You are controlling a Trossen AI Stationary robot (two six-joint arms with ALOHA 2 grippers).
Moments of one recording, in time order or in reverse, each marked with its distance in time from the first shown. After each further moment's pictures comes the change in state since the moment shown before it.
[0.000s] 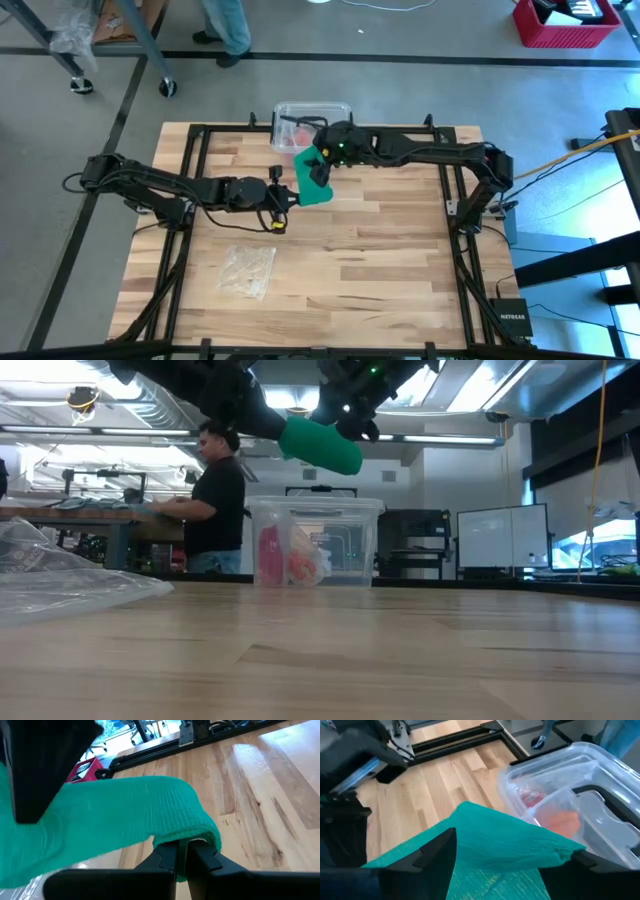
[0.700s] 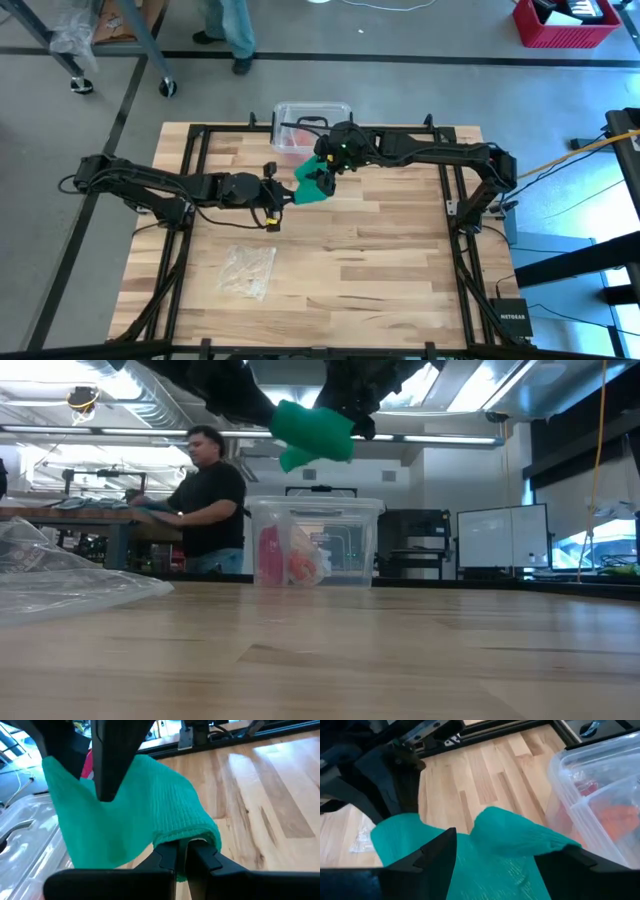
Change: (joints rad) left arm 0.002 -0.076 0.028 -0.111 0.025 -0.099; right arm 0.005 -0.029 0.000 -0.060 -0.225 -0.023
